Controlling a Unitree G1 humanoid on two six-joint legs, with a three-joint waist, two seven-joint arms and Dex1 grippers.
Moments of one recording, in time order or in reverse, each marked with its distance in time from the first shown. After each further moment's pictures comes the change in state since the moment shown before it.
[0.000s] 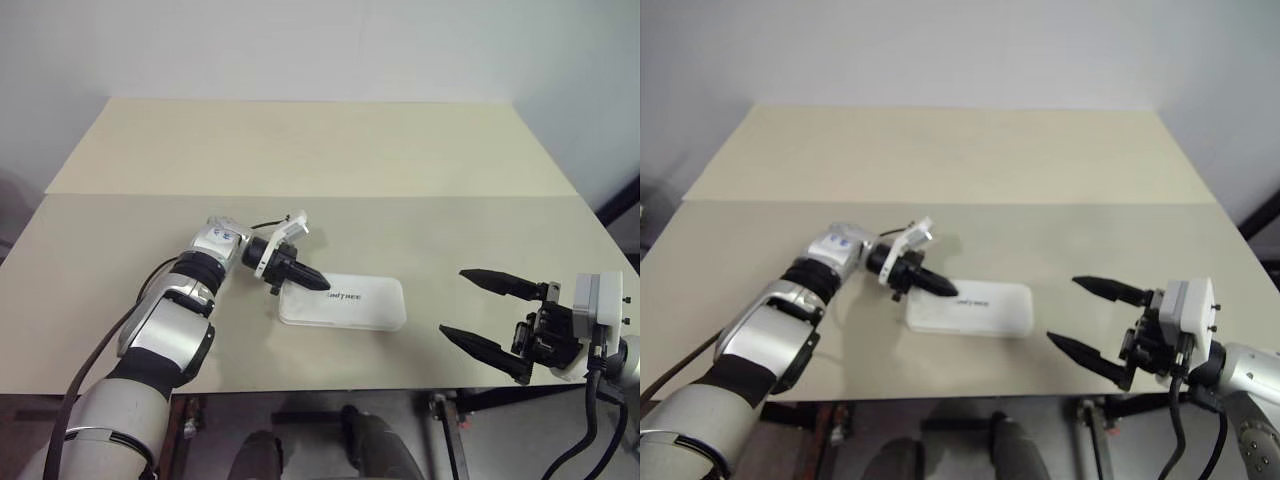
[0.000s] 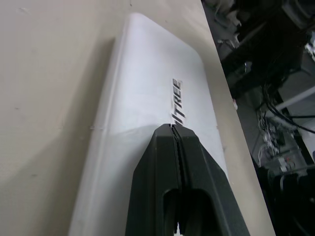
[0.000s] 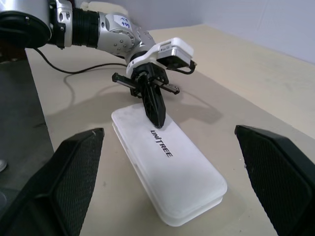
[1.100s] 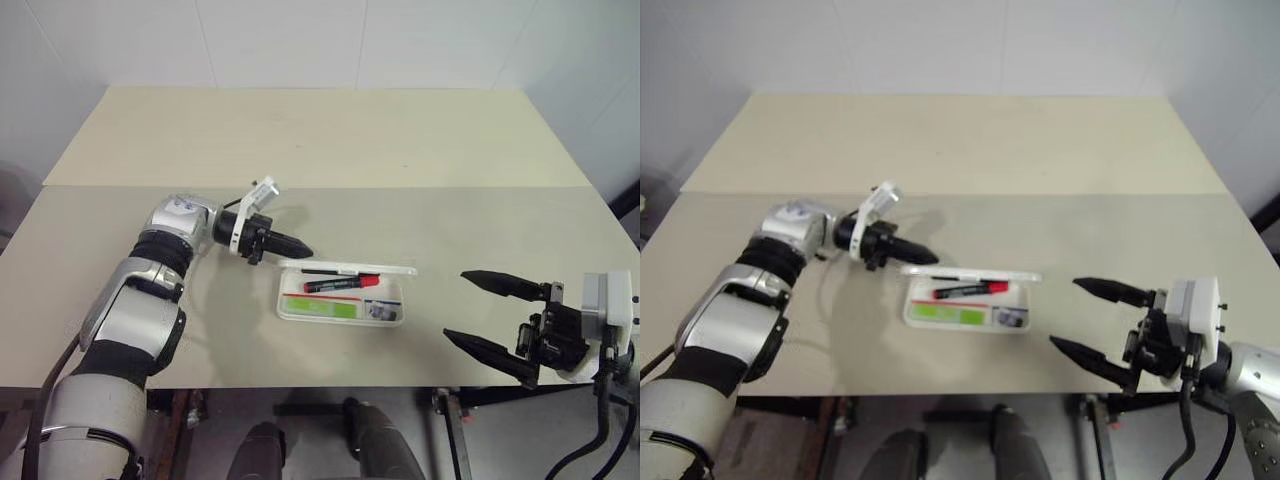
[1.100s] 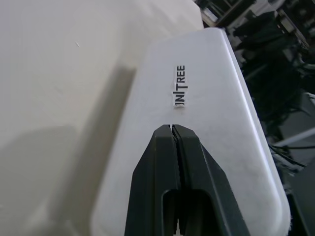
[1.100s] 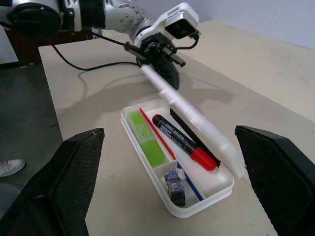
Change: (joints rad) left arm -0.022 0.159 -0.072 -0.118 -0.211 0.192 0.000; right arm 0.010 -0.008 -0.033 -0.003 0.031 0.033 0.029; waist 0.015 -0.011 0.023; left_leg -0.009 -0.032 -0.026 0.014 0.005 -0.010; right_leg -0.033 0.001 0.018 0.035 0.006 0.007
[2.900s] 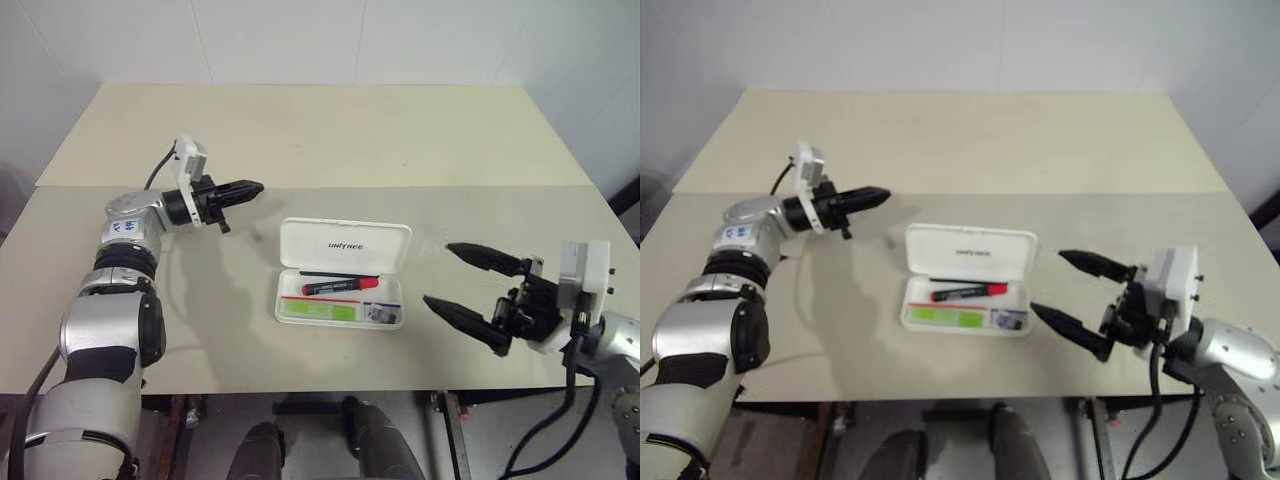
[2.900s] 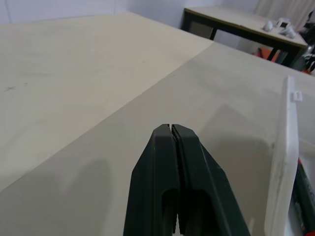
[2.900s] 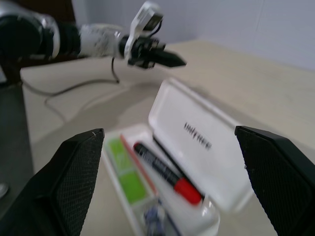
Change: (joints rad) left arm -0.021 0.002 0.604 0.305 0.211 -0.585 0.278; right arm -0.129 0.047 0.054 0.018 -0.026 0.059 -0.047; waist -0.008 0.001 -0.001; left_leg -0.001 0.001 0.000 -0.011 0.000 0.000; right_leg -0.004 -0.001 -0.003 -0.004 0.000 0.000
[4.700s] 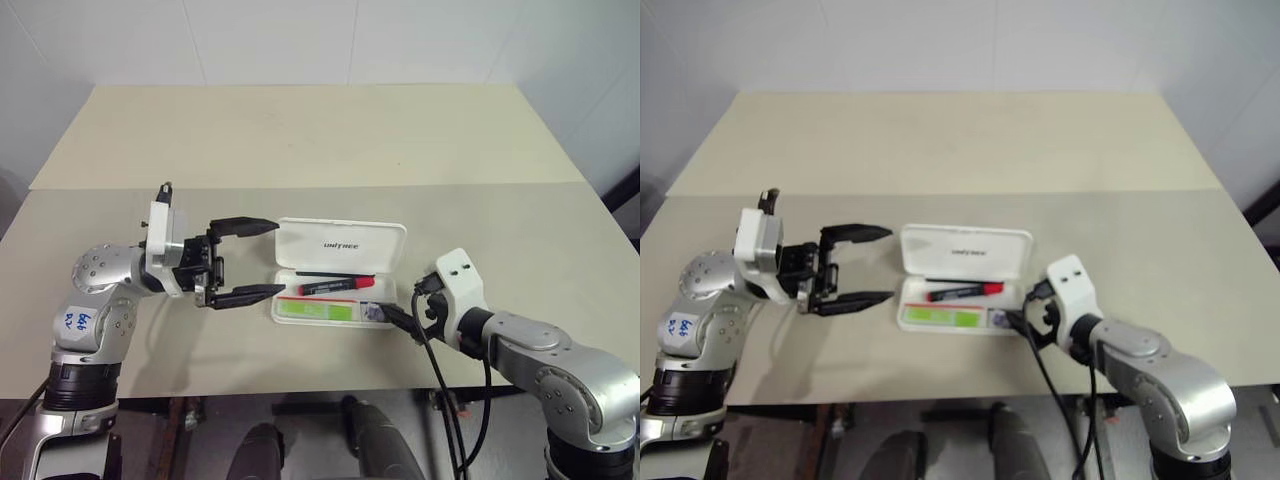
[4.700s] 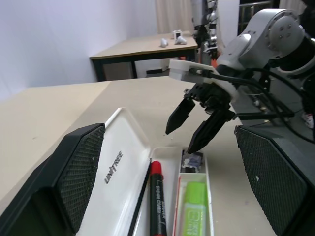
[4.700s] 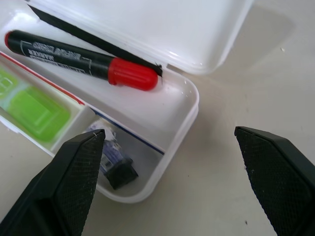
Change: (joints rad) left arm 0.752 0.121 0.003 -1.371 -0.407 0.197 0.011; right arm -0.305 0.238 0.312 -0.195 -0.224 0.938 -0.744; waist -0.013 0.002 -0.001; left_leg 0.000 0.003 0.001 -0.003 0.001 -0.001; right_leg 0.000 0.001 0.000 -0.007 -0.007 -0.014
